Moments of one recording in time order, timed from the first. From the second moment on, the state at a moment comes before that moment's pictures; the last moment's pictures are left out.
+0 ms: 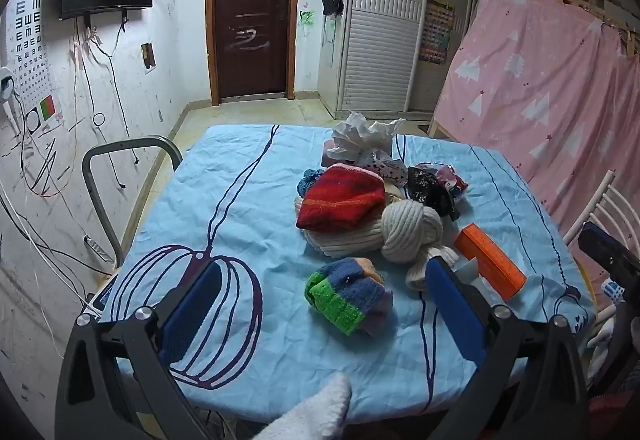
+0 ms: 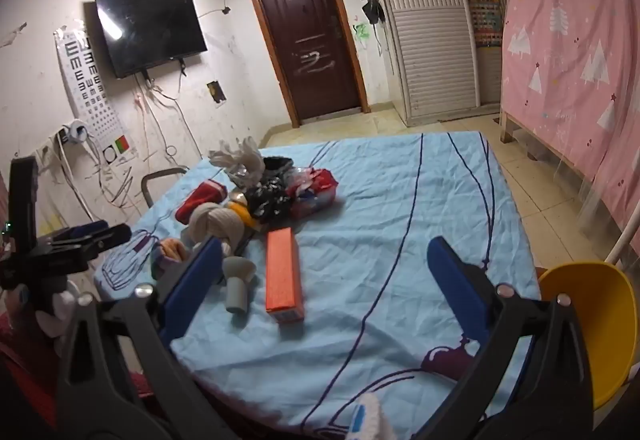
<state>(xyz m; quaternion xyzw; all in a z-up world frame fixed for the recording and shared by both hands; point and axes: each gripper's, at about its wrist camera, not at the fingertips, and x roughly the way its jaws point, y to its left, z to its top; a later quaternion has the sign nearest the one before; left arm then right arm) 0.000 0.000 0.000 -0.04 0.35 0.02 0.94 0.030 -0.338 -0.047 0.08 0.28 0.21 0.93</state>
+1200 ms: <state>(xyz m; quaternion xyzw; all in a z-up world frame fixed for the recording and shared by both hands) -0.001 -0.002 -0.002 -0.04 0.35 0.02 0.93 0.030 -0.336 -0.050 0.08 0.28 0.21 0.93</state>
